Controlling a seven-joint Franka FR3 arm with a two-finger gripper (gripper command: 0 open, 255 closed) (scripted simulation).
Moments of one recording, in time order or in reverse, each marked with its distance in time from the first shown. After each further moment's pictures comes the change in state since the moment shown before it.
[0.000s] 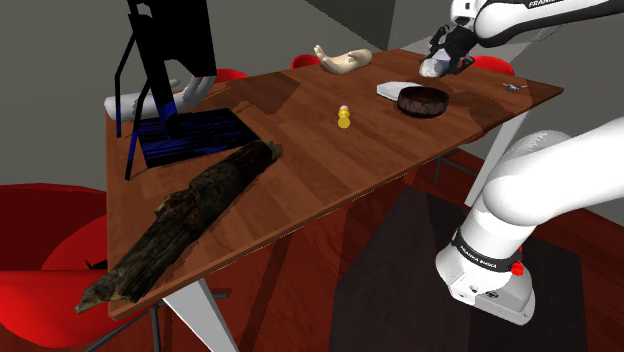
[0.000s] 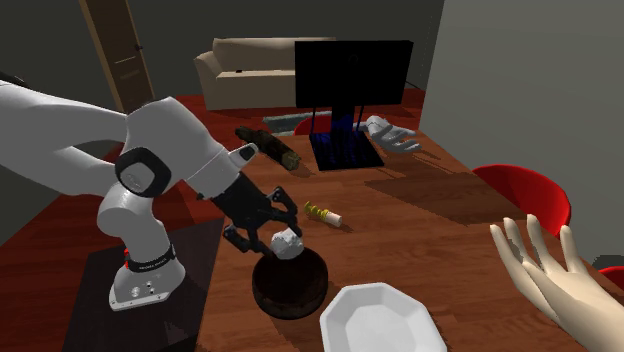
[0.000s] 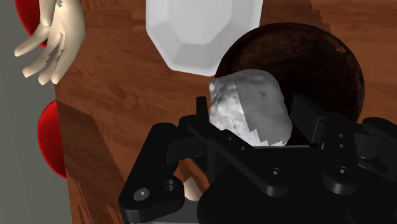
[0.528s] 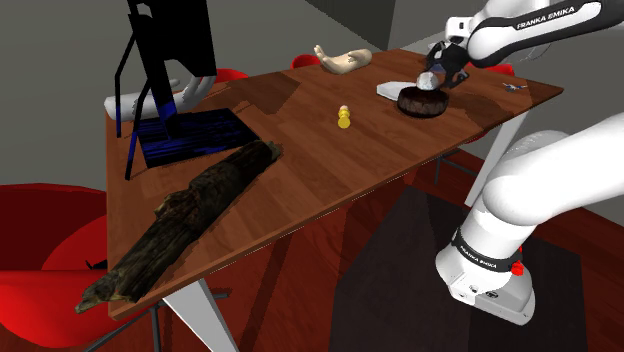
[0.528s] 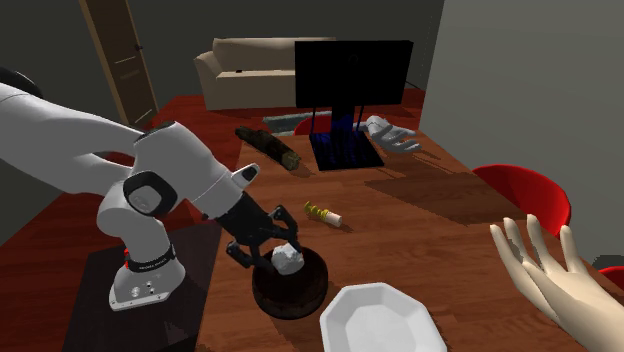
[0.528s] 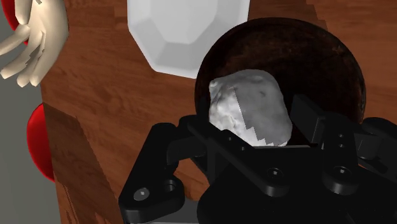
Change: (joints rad) arm -0.006 0.049 -0.060 -0.074 -0.036 0.124 0.000
